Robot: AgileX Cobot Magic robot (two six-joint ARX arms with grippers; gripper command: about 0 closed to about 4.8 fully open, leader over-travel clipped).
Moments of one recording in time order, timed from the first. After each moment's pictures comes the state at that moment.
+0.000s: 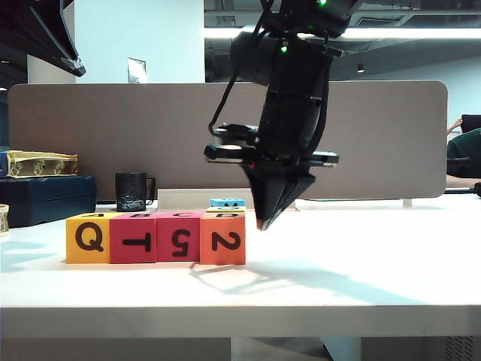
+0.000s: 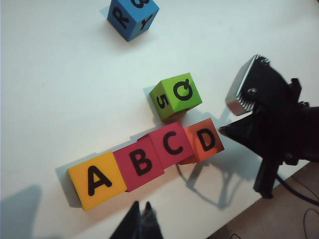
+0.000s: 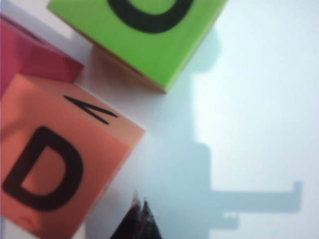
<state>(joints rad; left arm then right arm) -0.09 1.33 1.31 -0.85 0.53 0.05 0.67 1.92 1.43 -0.68 0.03 0.10</state>
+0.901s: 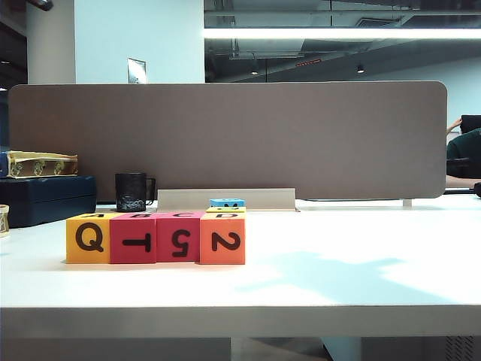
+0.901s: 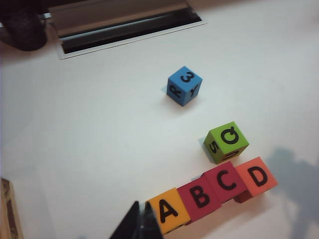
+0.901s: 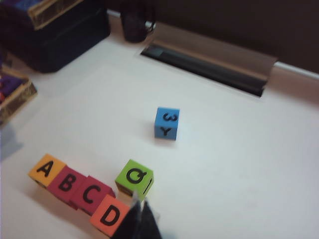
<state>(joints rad) -0.09 1.09 1.27 -0.73 0.32 0.17 0.67 1.22 1.43 -0.64 0.15 0.07</state>
